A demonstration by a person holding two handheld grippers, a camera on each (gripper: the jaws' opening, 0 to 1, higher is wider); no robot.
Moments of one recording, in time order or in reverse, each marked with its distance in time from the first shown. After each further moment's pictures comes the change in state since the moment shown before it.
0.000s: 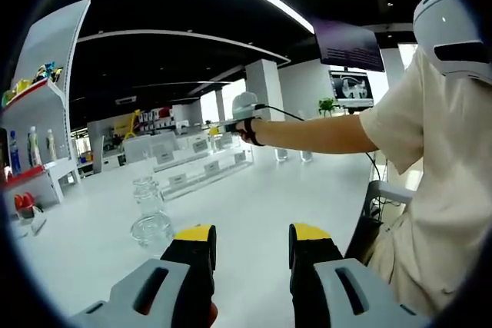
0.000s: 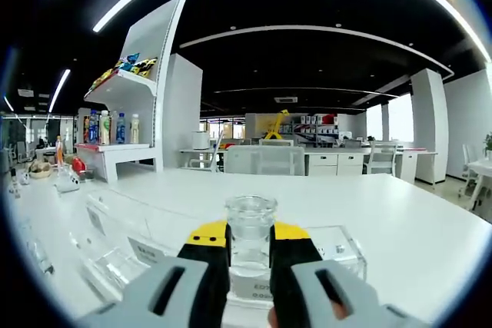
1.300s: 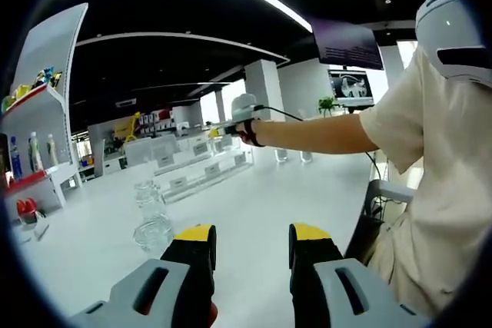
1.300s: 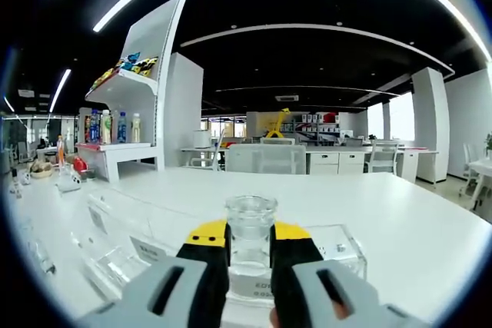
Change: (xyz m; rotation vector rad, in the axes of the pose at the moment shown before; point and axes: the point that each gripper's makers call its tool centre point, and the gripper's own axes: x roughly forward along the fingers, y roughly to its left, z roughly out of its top) left arm -0.002 -0.002 0.007 0.023 -0.006 0.005; right arm -0.017 0.012 -0.002 0.000 0.010 0.009
